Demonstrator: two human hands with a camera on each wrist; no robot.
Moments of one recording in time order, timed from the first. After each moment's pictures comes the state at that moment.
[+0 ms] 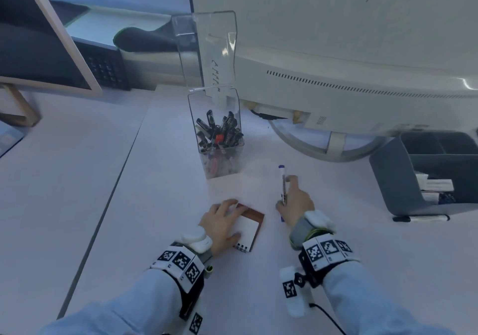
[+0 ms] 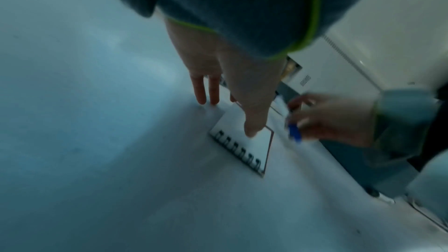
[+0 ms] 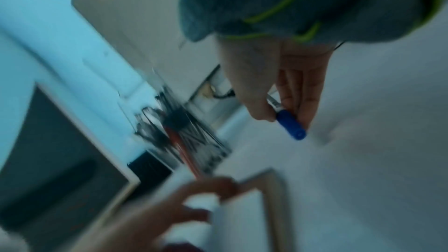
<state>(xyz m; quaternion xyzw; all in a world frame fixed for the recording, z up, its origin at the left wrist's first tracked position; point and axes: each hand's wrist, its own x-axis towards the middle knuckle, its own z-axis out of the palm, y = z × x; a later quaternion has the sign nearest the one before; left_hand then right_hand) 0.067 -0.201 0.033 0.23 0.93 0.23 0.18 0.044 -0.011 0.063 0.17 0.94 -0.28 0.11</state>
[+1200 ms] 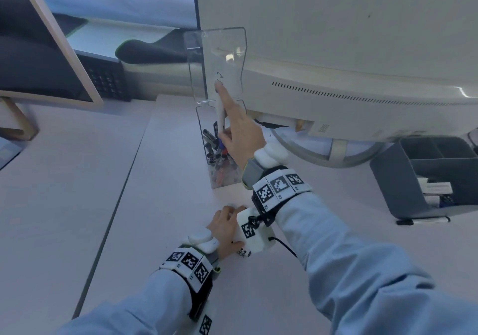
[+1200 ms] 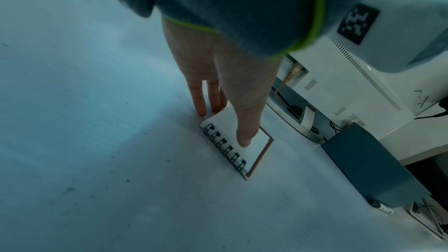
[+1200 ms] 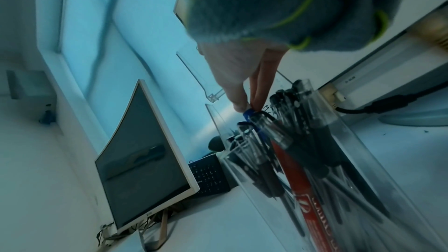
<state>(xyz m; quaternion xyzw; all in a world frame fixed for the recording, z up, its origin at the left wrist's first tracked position) 0.048 -0.096 0.050 -0.08 0.95 0.25 0.18 -0.084 -0.067 0.168 -0.34 0.85 -0.40 -0.06</state>
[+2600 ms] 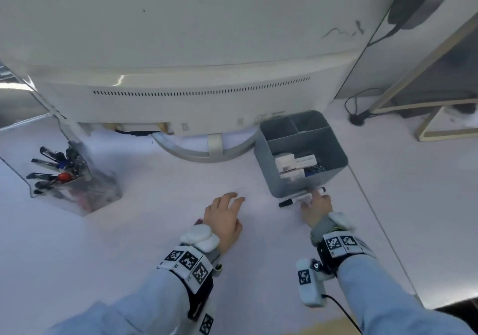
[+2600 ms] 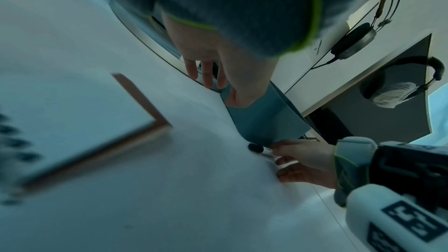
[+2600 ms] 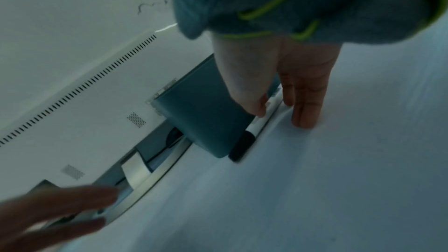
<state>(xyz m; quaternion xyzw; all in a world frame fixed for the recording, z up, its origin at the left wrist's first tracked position) 0.079 -0.197 0.041 -0.03 0.96 0.24 0.12 -0.015 0.001 0.029 0.12 0.94 -0.22 0.22</state>
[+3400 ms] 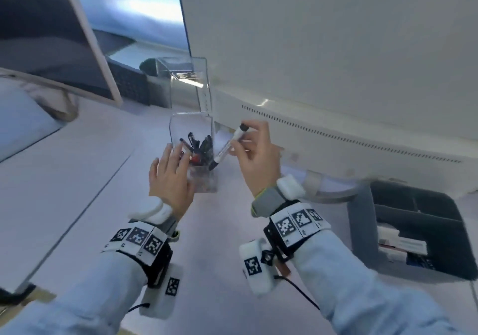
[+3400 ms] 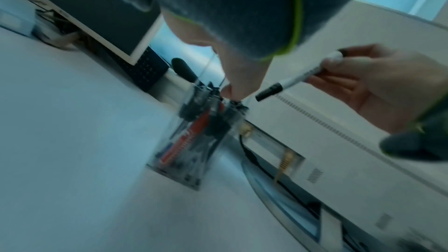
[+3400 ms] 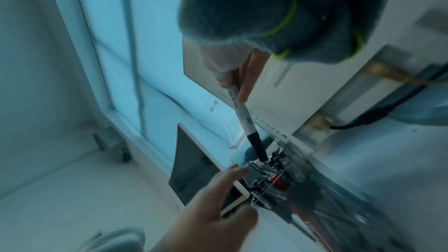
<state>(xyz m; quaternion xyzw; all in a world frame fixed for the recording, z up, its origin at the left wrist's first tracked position) -0.019 -0.098 0.079 -0.03 0.98 0.18 -0.08 -0.052 0.057 0.142 -0.09 0.81 -0.57 -0.10</state>
